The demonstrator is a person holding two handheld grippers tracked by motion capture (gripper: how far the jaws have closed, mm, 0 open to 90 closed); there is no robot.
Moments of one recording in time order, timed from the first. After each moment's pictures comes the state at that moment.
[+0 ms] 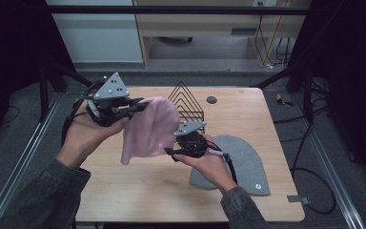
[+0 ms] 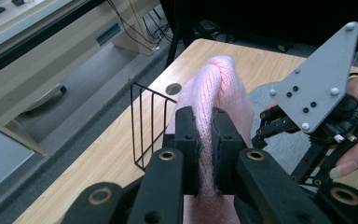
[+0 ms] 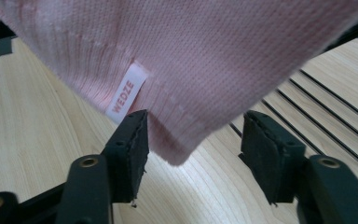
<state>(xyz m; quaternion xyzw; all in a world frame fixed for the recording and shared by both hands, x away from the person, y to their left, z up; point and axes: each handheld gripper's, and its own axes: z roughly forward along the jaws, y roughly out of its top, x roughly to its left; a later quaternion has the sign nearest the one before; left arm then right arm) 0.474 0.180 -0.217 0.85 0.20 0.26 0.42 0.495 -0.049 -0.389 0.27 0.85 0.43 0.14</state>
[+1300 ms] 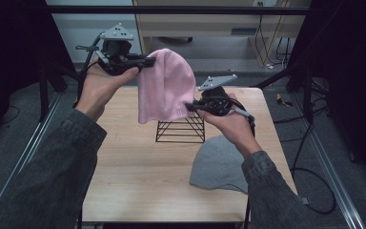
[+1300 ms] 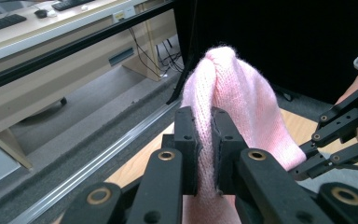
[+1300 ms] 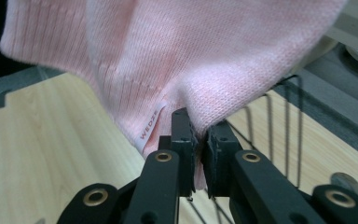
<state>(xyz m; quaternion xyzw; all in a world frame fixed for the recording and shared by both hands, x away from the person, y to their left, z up) 0.572 0.166 -0.172 0.80 0.26 0.24 0.48 0.549 -0.107 -0.285 0.27 0.83 0.46 0.17</state>
